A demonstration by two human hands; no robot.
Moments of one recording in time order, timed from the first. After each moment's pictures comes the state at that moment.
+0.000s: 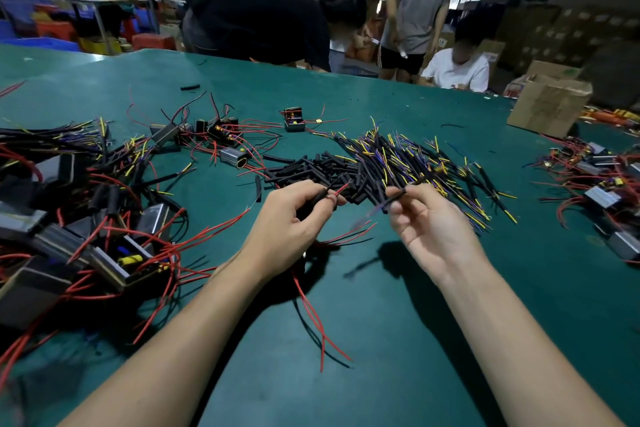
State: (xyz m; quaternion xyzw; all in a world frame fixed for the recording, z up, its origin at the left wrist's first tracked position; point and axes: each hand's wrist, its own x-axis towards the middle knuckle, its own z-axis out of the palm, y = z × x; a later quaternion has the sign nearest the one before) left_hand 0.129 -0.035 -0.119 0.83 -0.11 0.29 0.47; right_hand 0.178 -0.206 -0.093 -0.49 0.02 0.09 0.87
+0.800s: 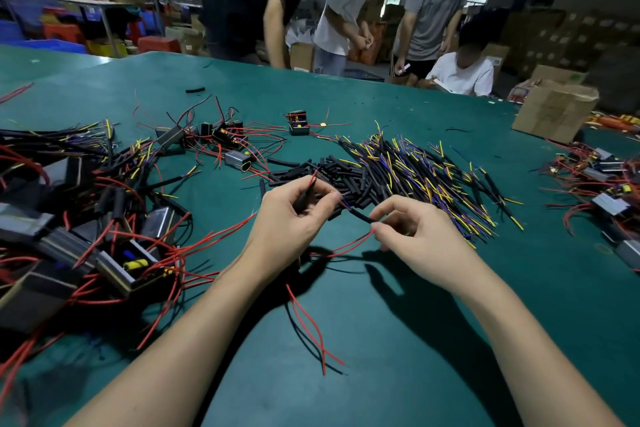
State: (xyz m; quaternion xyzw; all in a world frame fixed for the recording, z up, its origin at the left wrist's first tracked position) left_hand 0.133 -0.036 -0.118 0.77 -0.06 0.29 0.57; right_hand 0.172 -0.217 -0.099 -0.86 -0.26 -0.01 0.44
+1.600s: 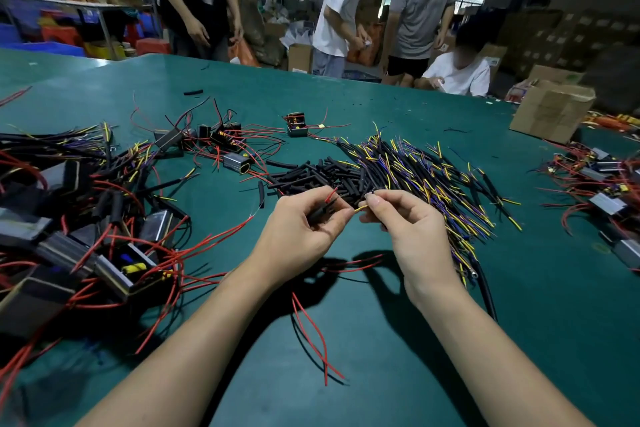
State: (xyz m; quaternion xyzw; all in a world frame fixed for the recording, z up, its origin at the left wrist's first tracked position) left_hand 0.131 -0.042 -0.120 0.81 -0.11 0.26 0.52; right_hand 0.164 -0.186 -0.109 -0.66 -0.15 -0.05 0.74
